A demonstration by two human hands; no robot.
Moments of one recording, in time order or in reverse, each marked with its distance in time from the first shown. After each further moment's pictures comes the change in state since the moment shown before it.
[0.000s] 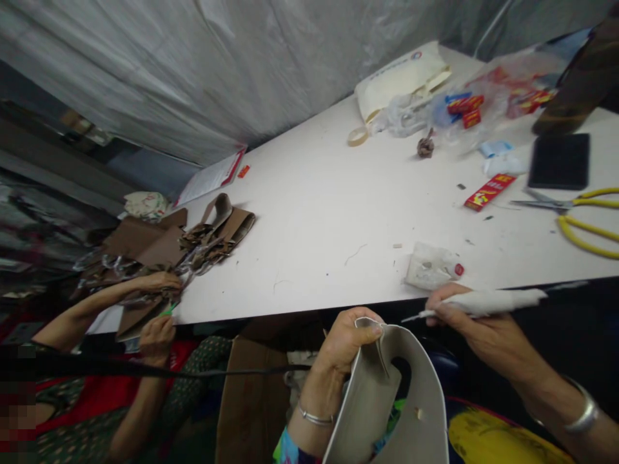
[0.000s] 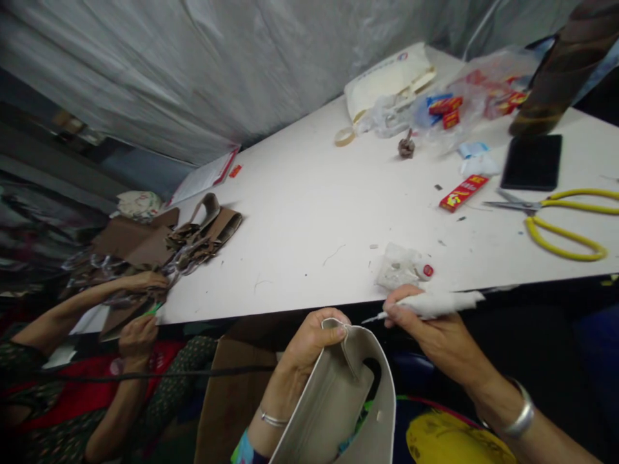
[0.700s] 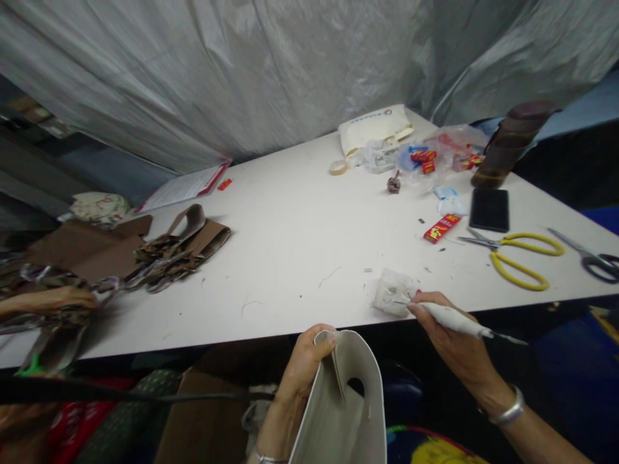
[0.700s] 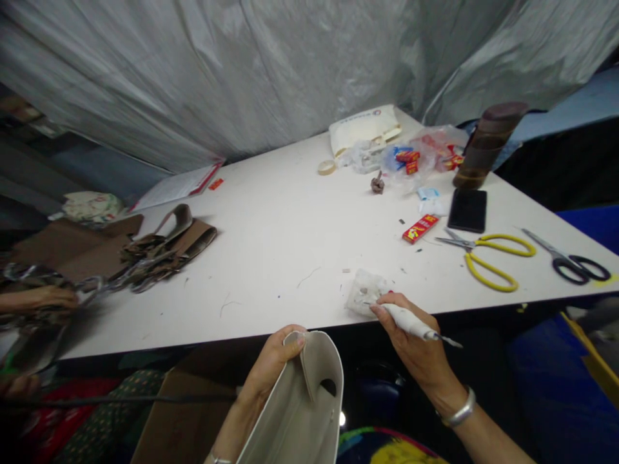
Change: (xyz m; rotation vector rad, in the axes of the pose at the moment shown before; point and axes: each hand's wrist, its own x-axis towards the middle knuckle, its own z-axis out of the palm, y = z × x) left_hand 0.015 -0.002 -0.018 0.032 0.124 0.131; right_hand 0.013 0.015 -0.022 -0.361 0.288 -0.229
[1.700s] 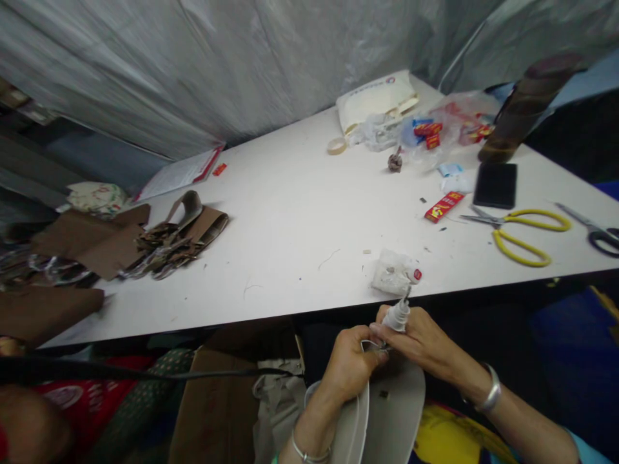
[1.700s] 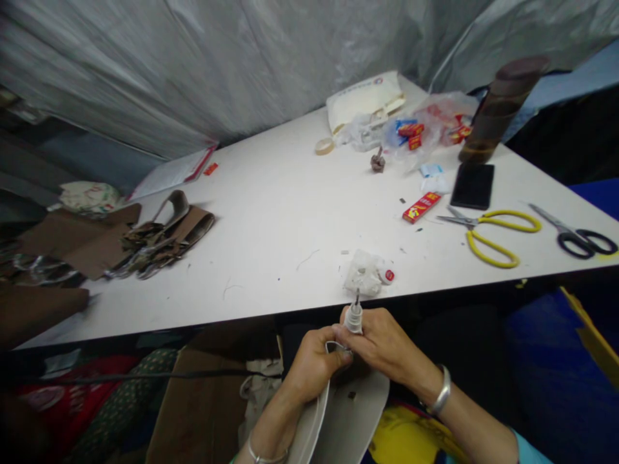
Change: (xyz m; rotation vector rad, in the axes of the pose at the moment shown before) left_hand -0.025 -0.025 0.071 0.454 -0.137 0.074; right_hand -0.015 -0.034 0.017 0.211 -0.682 0.154
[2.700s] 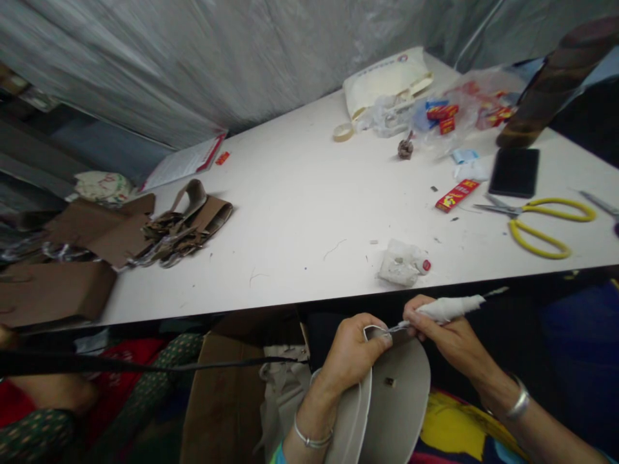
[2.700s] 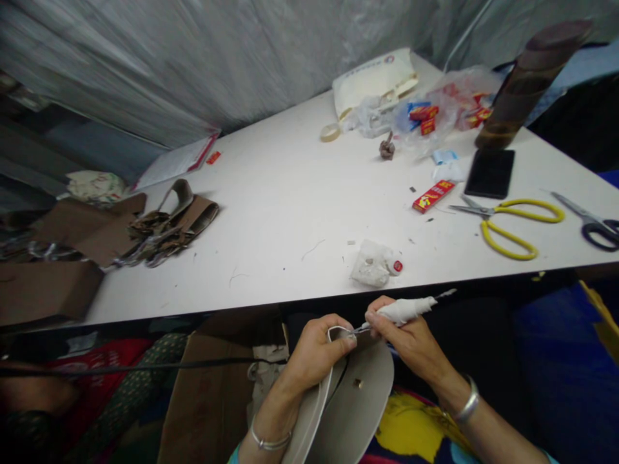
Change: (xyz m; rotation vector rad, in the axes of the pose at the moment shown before) left_hand -0.006 0.009 -0.008 0.129 0.043 0.013; right_hand -0.030 0.043 0.003 0.360 0.241 0.174
